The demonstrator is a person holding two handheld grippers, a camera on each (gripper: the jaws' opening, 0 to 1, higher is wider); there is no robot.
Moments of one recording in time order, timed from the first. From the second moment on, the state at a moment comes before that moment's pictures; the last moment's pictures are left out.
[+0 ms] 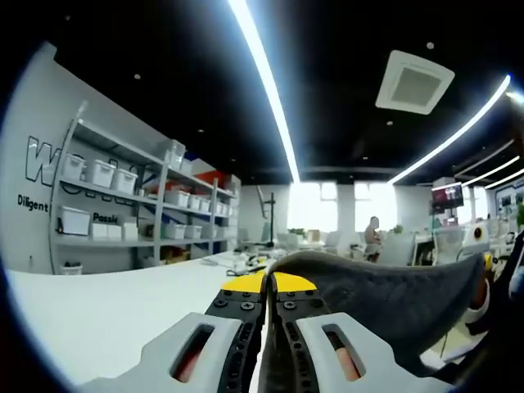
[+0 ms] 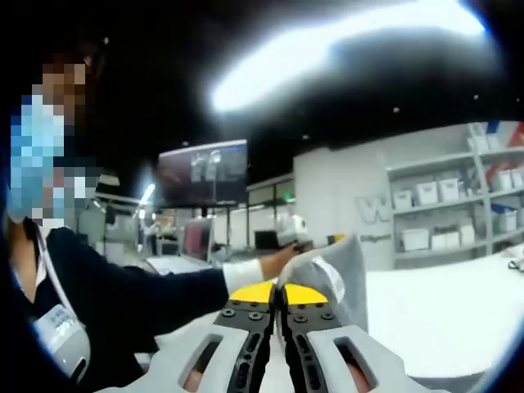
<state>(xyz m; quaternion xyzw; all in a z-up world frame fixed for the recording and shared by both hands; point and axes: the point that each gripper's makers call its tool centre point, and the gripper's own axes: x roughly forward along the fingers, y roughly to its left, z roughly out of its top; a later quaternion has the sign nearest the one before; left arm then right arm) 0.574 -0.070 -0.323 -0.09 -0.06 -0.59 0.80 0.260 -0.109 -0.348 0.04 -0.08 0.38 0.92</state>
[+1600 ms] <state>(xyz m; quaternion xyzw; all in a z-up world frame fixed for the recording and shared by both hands) 0.593 0.055 -0.323 -0.13 -0.07 -0.55 0.82 0.269 0.055 -0.289 -0.02 -0.11 0.48 0.87</state>
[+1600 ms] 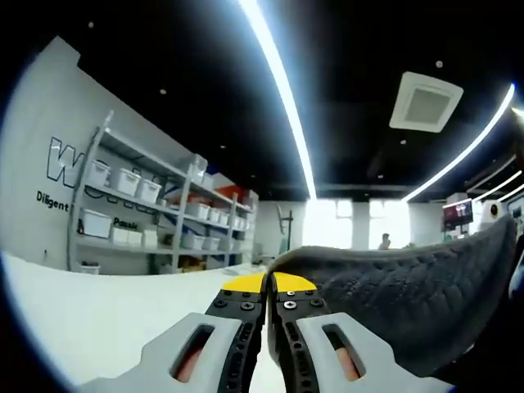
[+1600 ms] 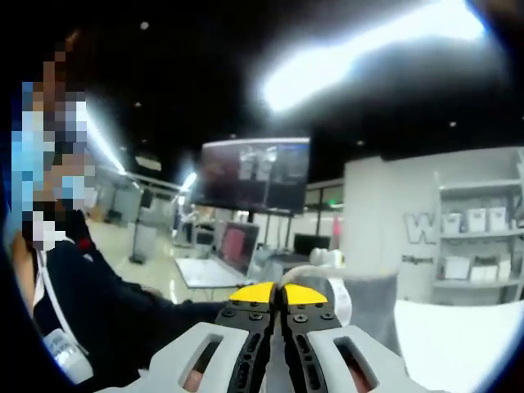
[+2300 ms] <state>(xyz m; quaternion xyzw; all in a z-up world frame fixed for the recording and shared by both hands) 0.590 0.123 -0.353 -0.13 -0.06 -0.51 0.85 0.269 0.099 -0.317 -0.03 -0.09 0.51 0.86</state>
